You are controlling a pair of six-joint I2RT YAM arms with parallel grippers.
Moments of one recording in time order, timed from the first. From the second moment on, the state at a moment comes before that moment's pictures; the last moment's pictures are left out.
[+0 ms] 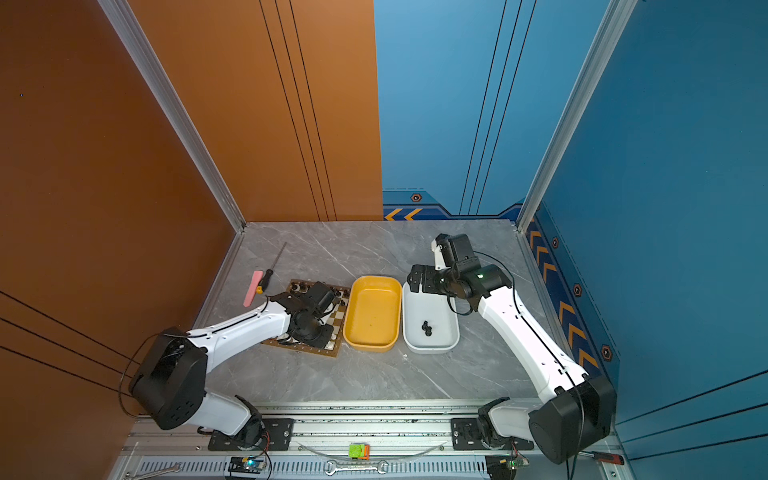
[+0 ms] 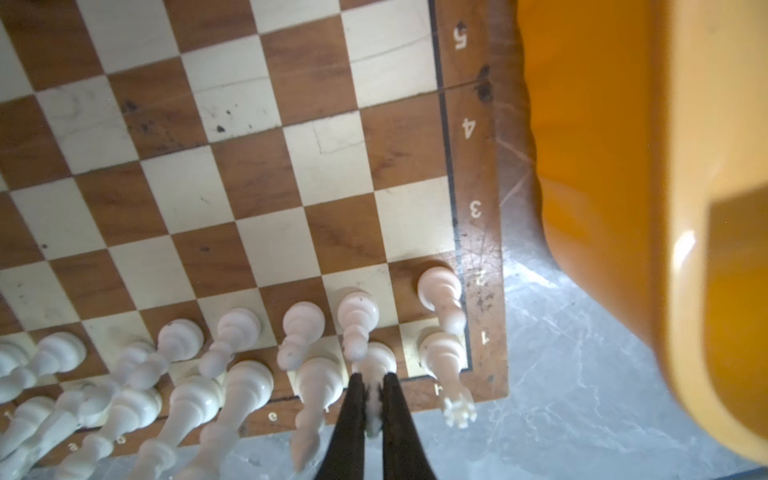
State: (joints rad) left arm -0.57 1.50 0.92 -0.81 -0.05 -0.22; right arm 0.39 1.31 1.25 -0.80 -0.17 0.42
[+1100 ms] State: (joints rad) left arm -0.57 1.47 1.00 -0.88 -0.02 -0.21; right arm 0.39 1.32 1.28 -0.80 -0.17 0.42
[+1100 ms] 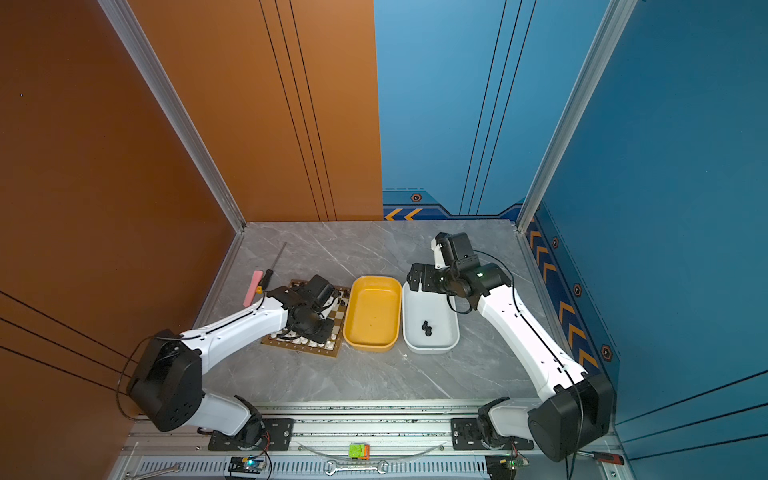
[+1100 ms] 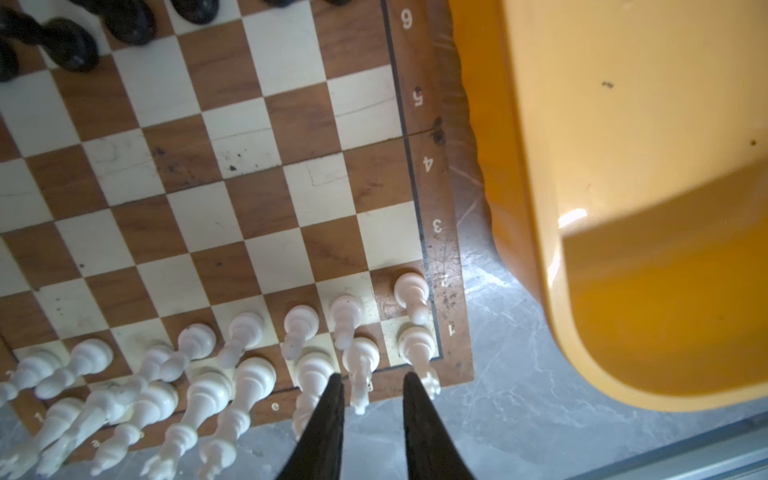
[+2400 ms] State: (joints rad) left arm -0.53 2.02 1.75 -0.88 0.04 -0.32; right arm 0.36 1.40 1.22 -0.94 -0.01 0.47
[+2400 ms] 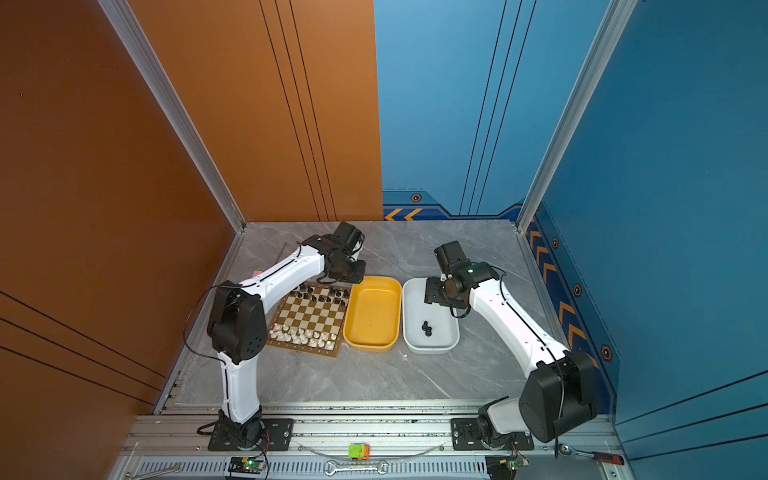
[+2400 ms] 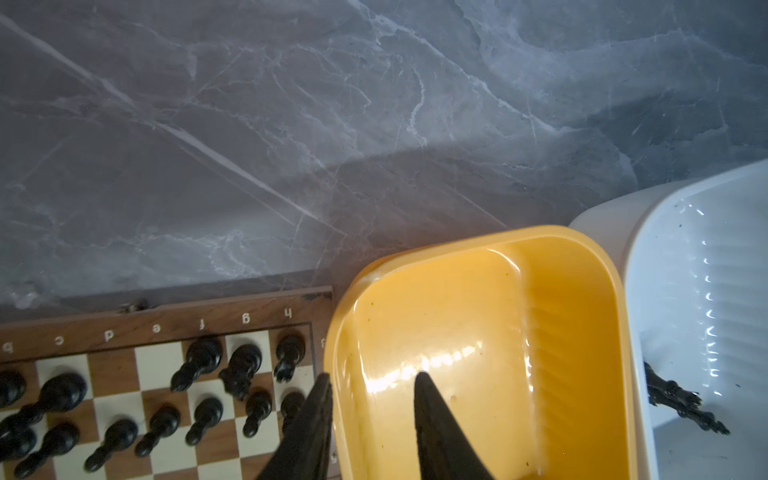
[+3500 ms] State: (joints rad) left arm -0.56 2.57 2.44 -1.01 0.13 -0.29; right arm 0.23 1.36 1.22 -0.97 -0.01 0.46
